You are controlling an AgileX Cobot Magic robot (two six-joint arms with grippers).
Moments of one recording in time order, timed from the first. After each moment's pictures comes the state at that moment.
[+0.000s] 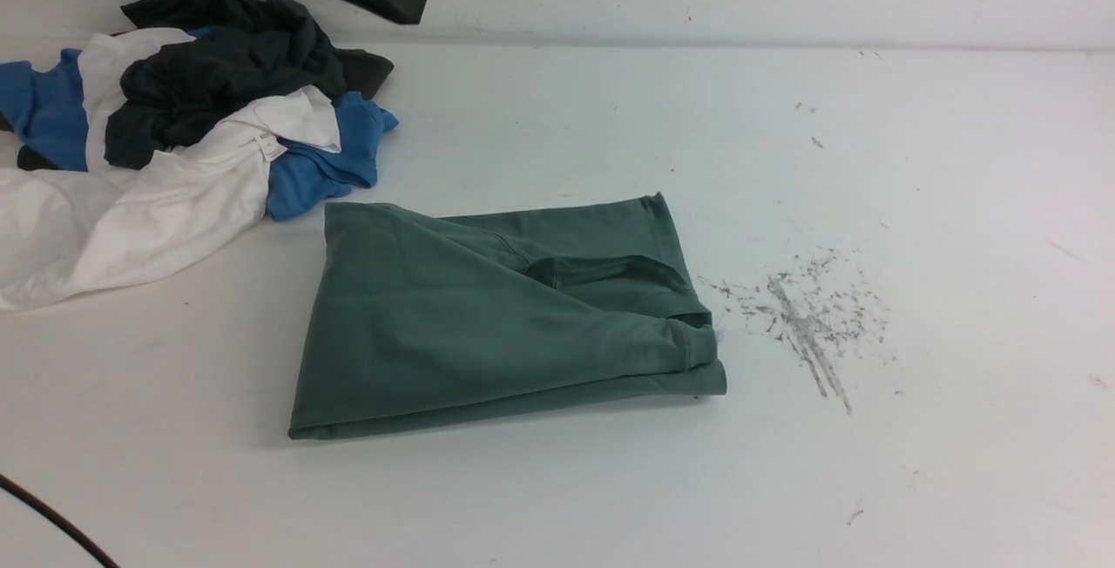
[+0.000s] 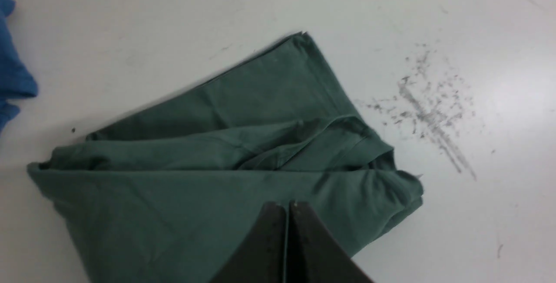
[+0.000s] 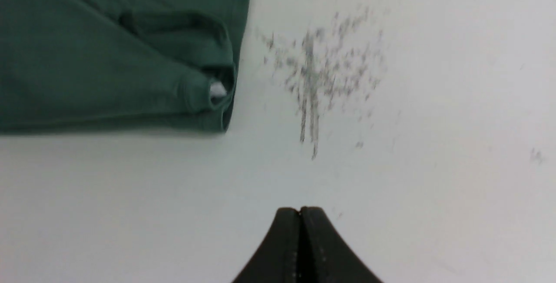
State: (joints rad) right arm 0.00 0.68 -0.79 0.33 0.94 -0.23; left arm -0.22 1.80 -2.00 -0.35 1.26 0.12
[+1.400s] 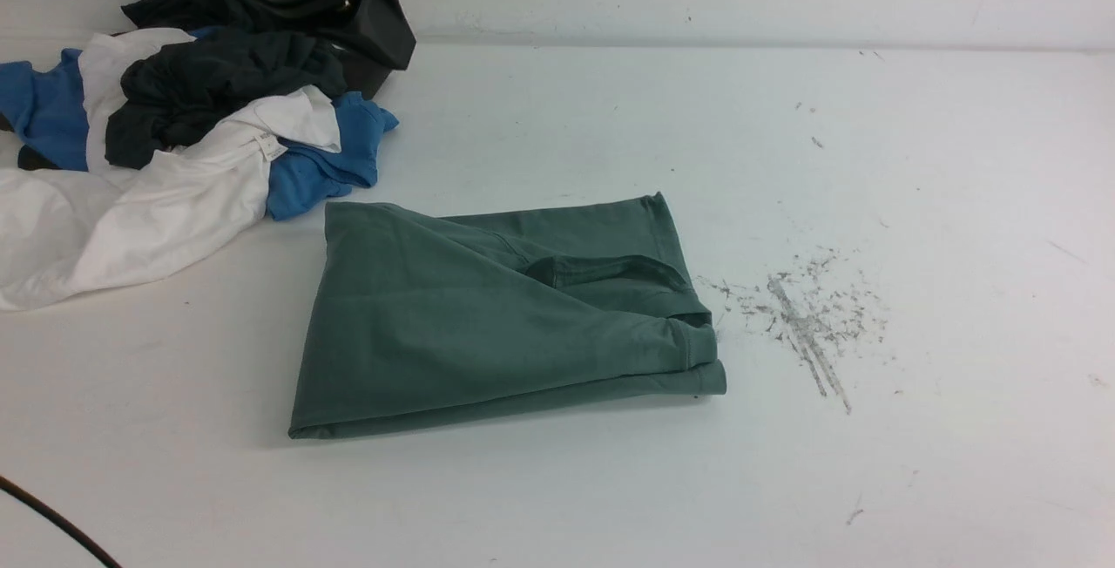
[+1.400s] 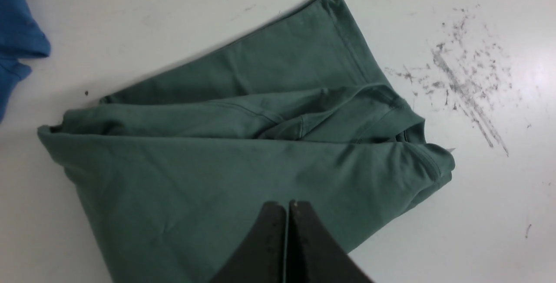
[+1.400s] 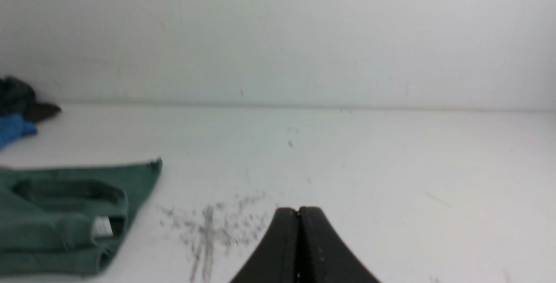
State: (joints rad) right arm 0.00 -0.01 0.00 0.26 0.23 -0.28; left arm -0.22 1.78 -1.92 -0.32 1.26 0.12
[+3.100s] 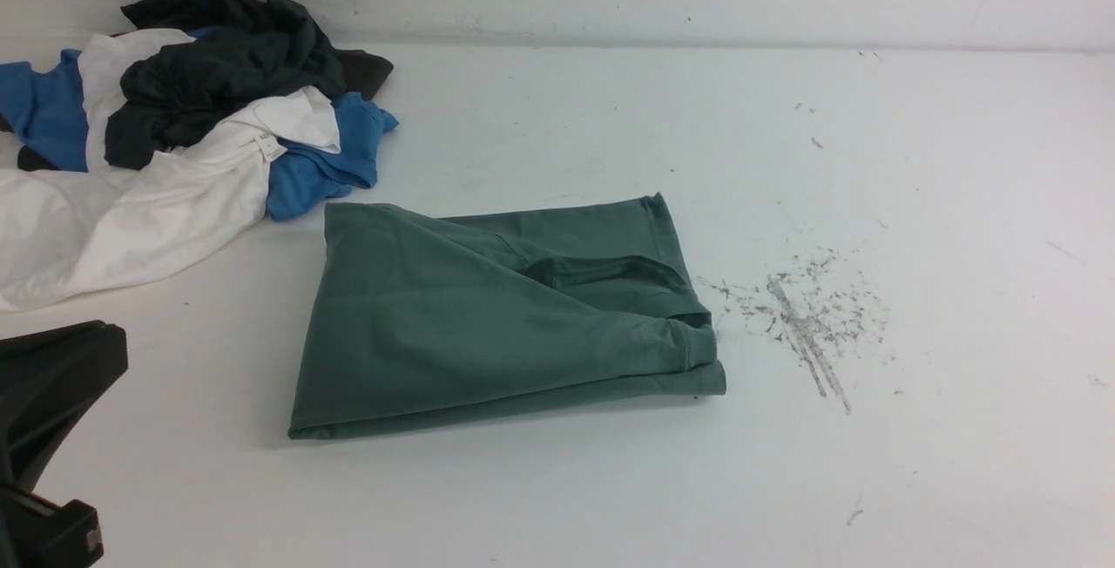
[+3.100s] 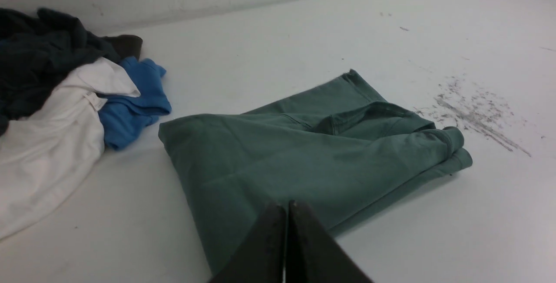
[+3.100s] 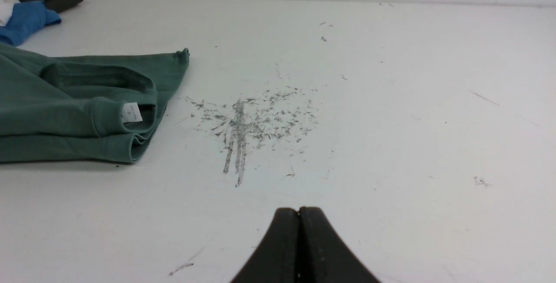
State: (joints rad) right arm 0.09 -0.01 0.02 0.09 0.37 -0.08; left arm -0.22 0.47 -0.55 -0.35 0.50 0.33
